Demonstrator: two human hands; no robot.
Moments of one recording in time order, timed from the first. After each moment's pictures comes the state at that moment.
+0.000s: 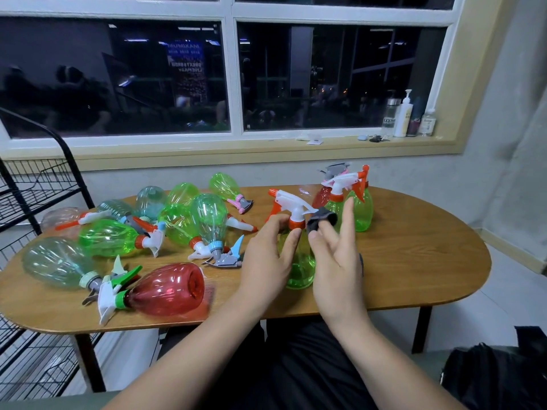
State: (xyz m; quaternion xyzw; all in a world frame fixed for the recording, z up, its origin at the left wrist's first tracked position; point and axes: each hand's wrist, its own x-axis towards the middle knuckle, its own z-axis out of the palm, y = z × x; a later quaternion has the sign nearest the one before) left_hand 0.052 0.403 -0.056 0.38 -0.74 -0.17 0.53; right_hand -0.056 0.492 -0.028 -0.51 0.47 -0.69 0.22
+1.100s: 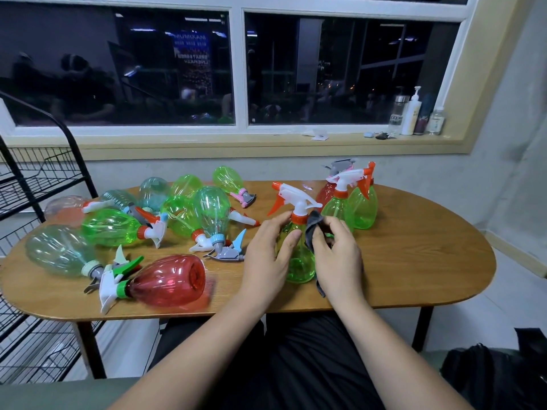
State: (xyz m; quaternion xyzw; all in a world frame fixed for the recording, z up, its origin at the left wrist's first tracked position) left_hand 0.052 0.394 -0.079 0.37 -0.72 -0.19 0.56; right_hand -0.083 0.433 -0.063 -0.55 0.57 -0.61 0.06
